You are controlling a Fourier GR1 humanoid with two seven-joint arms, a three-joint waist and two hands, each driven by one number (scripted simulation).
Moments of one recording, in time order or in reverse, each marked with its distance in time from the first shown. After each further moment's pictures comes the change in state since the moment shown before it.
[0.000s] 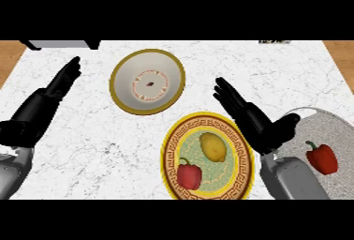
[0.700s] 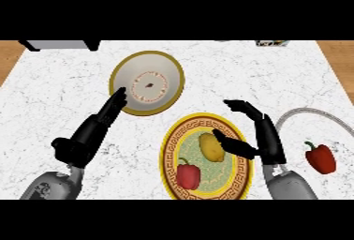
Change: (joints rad) left arm 0.094 -0.257 -0.110 0.044 0.057 -0.017 -0.024; right arm 0.106 -0.014 0.020 0.035 0.473 -0.387 -0.098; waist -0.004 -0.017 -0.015
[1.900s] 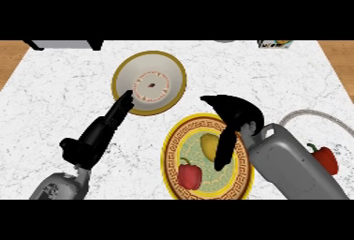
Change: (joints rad) left arm 0.006 -0.049 0.000 0.010 -0.016 -0.030 0.010; right arm -0.453 -0.089 0.185 -0.018 -0.001 0.820 0.988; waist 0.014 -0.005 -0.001
